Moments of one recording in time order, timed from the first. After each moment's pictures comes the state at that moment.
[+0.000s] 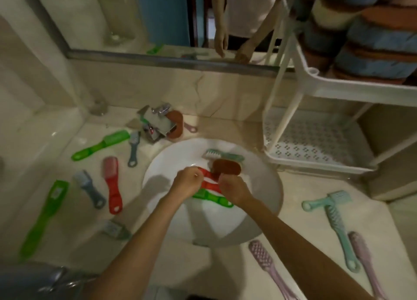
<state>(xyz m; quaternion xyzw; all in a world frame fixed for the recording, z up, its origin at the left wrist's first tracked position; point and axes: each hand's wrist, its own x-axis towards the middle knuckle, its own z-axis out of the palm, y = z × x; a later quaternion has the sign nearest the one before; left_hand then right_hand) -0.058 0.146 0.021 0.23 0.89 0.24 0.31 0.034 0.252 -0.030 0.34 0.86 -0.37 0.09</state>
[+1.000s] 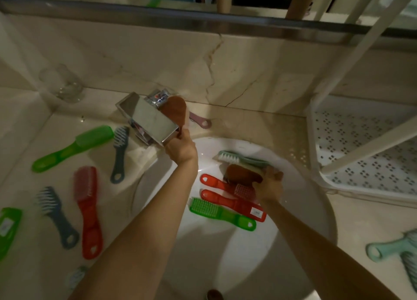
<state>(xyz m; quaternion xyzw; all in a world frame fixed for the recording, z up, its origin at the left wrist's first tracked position) -0.199 0.247 -0.091 -0.17 0.76 0.62 0.12 -0.027 0.336 -0.162 0.55 0.78 -0.30 0.04</state>
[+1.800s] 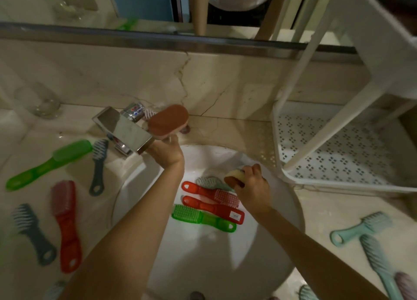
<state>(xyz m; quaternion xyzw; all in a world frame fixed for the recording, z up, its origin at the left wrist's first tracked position) -0.181 0.264 -0.065 -0.09 0.82 0.56 0.03 0.000 0.333 -0.107 0.41 0.88 -0.22 -0.05</state>
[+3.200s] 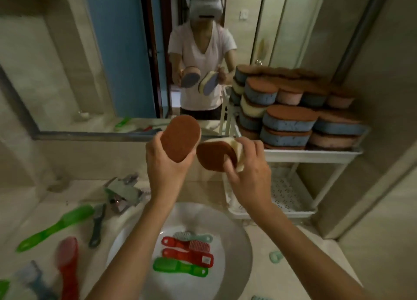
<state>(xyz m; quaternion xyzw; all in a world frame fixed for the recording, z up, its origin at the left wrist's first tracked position) -0.054 0.207 0.190 0.27 0.78 0.56 -0.05 0.070 0.288 0.187 0.30 0.83 -0.11 -0.46</state>
